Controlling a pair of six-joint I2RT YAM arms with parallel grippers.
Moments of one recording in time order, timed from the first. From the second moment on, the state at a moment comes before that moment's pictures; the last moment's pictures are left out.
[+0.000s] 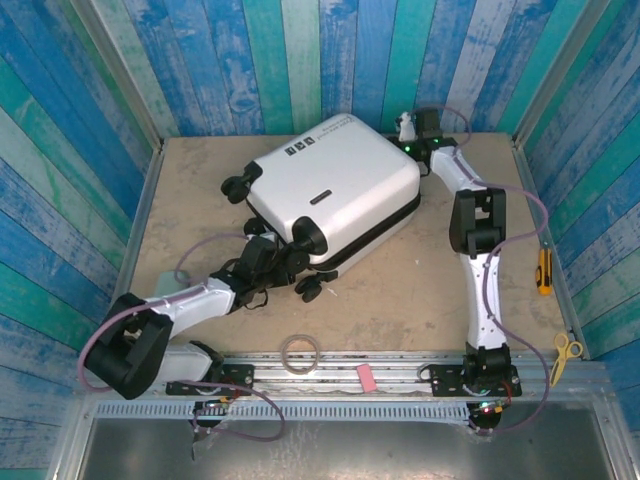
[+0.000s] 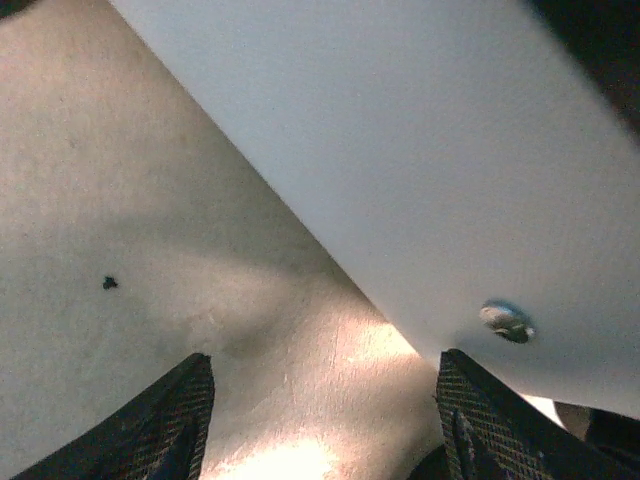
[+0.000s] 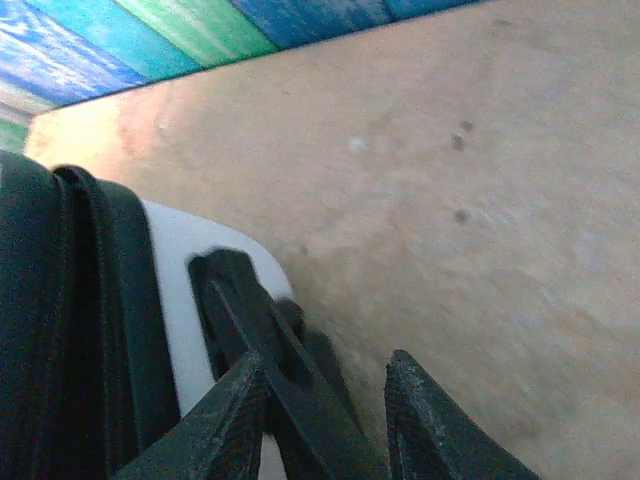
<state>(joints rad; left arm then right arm) -0.55 1.27 0.44 0.03 -0.01 -0.63 0.14 2.48 2.14 -0.46 -0.55 0.34</state>
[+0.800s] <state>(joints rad) -0.68 1.17 0.58 -0.10 -0.20 -0.62 -0.03 1.89 1.13 -0.30 -0.41 0.38</state>
